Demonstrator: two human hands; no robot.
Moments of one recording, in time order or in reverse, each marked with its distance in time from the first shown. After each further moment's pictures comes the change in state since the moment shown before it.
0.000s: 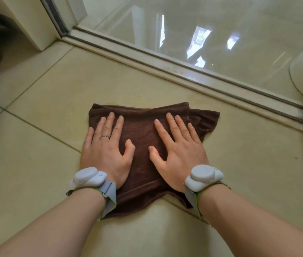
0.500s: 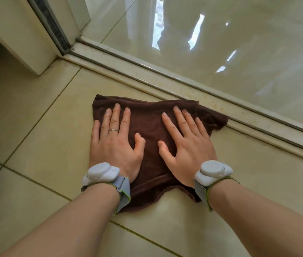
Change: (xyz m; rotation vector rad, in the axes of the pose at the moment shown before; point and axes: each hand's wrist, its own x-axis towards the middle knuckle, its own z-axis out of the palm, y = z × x) left_hand 0.145 -0.048 0.005 -0.026 0.025 0.019; right_hand 0.141 -0.033 0.009 -0.061 -0.001 0.046
